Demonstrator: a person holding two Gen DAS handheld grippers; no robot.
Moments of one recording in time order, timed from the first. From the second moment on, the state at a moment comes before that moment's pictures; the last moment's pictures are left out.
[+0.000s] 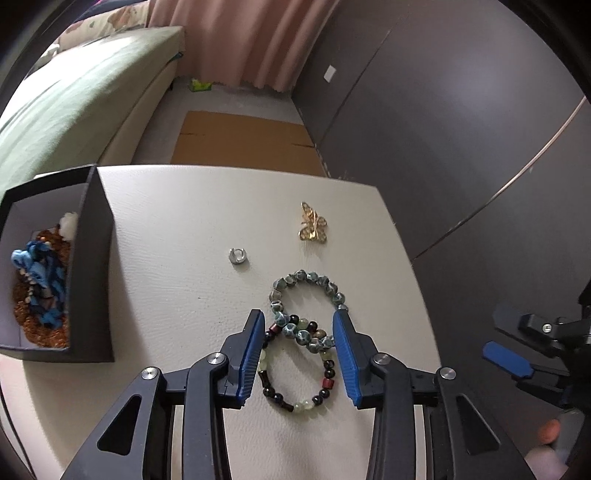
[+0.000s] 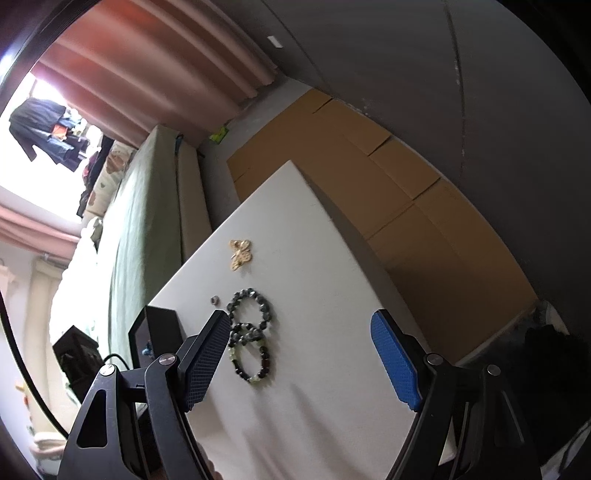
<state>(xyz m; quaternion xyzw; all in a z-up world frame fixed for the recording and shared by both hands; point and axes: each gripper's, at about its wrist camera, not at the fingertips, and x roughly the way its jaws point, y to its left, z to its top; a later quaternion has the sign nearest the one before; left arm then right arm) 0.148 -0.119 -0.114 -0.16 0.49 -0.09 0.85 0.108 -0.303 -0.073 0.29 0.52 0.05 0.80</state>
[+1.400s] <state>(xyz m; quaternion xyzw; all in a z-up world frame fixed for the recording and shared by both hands) 0.114 -0.041 -0.045 -0.24 0.40 -0.11 0.88 0.129 -0.207 -0.106 0.16 0.57 0.10 0.80</state>
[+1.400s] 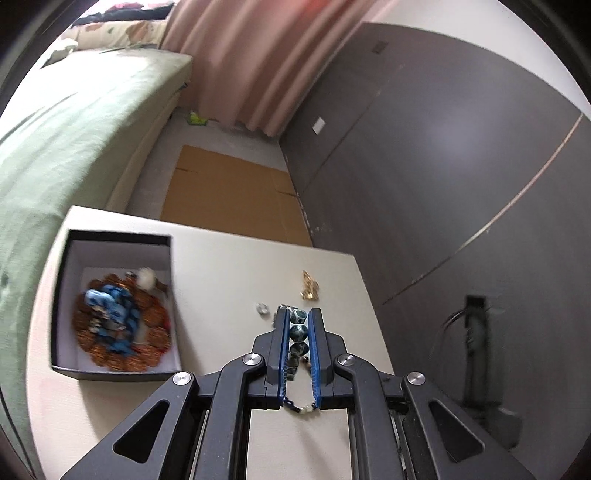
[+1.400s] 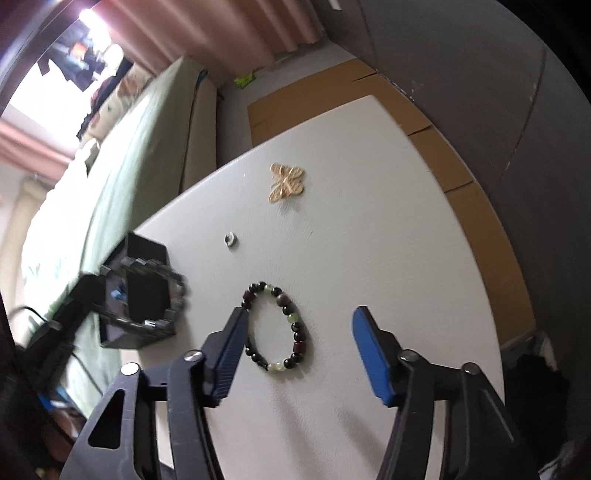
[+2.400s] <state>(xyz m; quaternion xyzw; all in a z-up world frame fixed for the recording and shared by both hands) 0.098 0.056 -0.025 -0.31 0.36 -0.09 0.88 0.110 -0.177 -0.064 0.10 0.51 0.10 0.85</state>
